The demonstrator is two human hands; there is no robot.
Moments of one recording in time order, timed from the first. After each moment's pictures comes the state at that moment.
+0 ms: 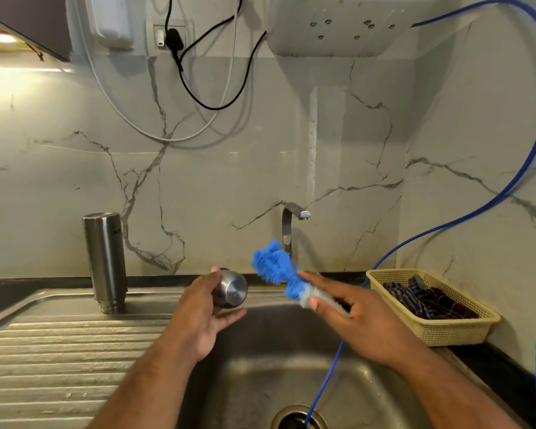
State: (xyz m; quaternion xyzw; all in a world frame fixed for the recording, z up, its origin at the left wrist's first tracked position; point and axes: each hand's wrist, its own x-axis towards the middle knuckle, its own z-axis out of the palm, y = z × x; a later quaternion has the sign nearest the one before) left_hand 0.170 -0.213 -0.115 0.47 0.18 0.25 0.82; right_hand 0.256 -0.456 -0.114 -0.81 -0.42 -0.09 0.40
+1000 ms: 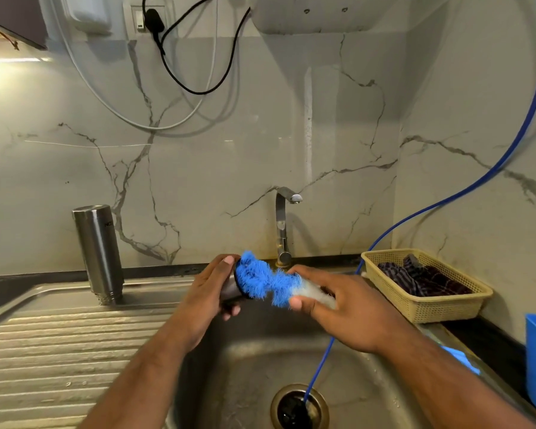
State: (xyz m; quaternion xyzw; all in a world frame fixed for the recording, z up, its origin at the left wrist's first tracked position) left_hand 0.167 -0.215 -0.132 0.76 0.01 0.24 0.60; right_hand 0.263 -0.454 -0.127 -0.84 -0.43 -0.12 0.30
